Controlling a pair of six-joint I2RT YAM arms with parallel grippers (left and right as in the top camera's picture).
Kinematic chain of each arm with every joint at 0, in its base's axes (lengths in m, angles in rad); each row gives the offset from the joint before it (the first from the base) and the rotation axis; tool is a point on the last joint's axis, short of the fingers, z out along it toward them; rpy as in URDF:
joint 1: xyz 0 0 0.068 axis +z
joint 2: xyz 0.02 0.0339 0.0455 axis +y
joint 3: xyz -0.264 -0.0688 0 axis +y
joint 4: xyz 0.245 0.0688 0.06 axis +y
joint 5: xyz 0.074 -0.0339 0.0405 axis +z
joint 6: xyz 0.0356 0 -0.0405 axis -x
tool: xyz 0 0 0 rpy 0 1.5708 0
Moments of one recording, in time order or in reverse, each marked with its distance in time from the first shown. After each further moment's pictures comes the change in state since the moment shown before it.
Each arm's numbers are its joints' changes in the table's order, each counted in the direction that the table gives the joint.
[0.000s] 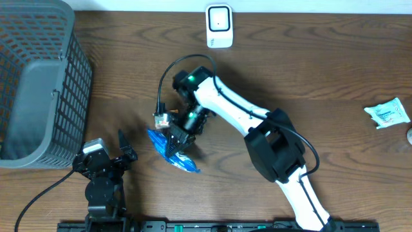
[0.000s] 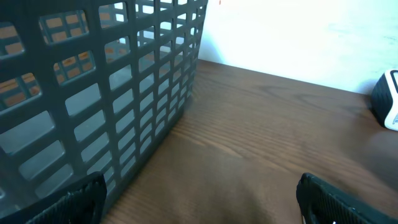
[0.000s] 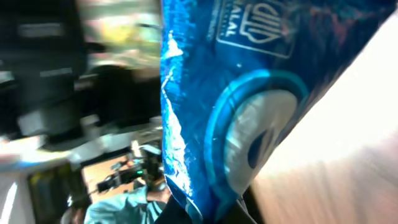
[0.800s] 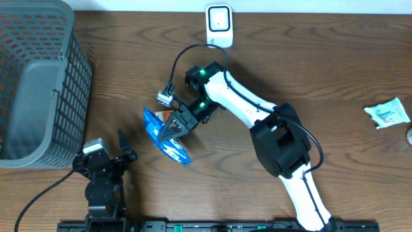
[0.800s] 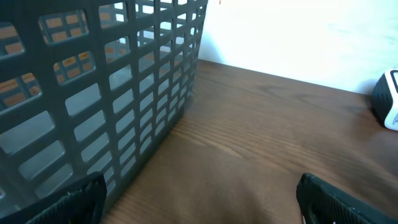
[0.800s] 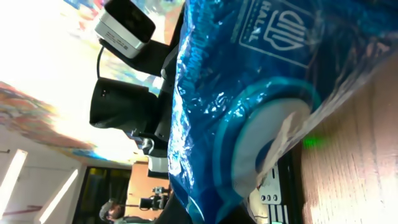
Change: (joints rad) left arm 0.000 0.000 0.000 0.000 0.000 0.000; right arm -0.063 -0.001 0.036 -0.008 0.378 0.159
